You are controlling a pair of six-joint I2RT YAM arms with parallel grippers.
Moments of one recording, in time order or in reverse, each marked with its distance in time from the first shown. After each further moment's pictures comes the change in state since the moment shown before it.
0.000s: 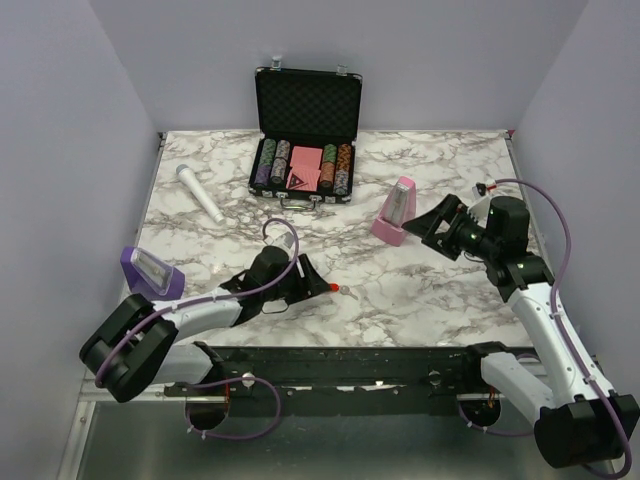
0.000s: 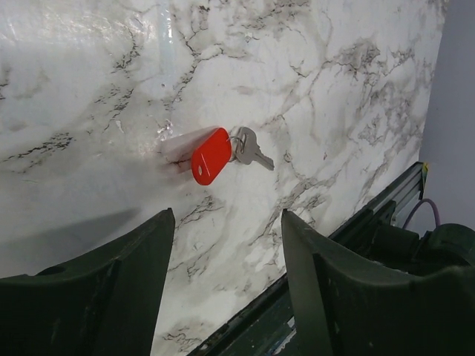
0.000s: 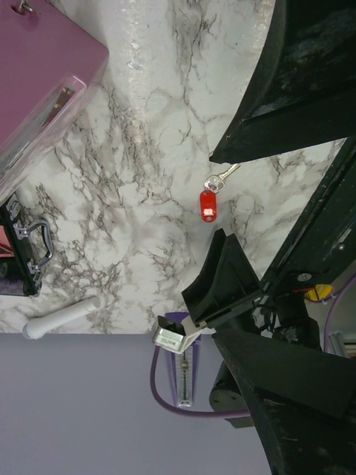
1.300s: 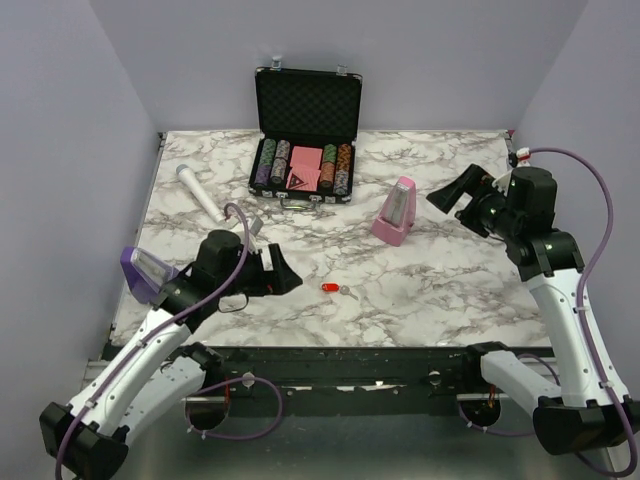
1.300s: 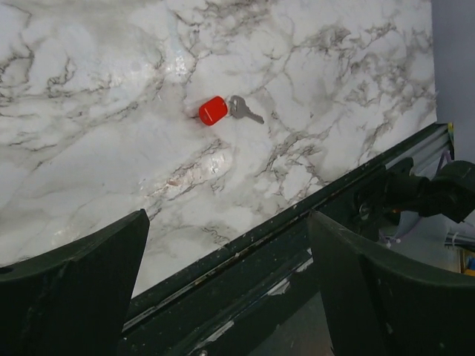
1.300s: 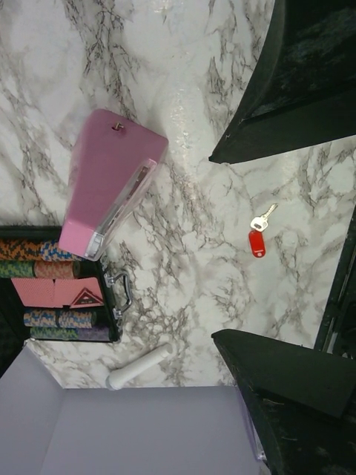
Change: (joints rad) left arm 0.220 -0.518 0.312 -0.828 0.103 0.370; right arm -0.006 0.074 0.360 -0.283 0.308 -0.117
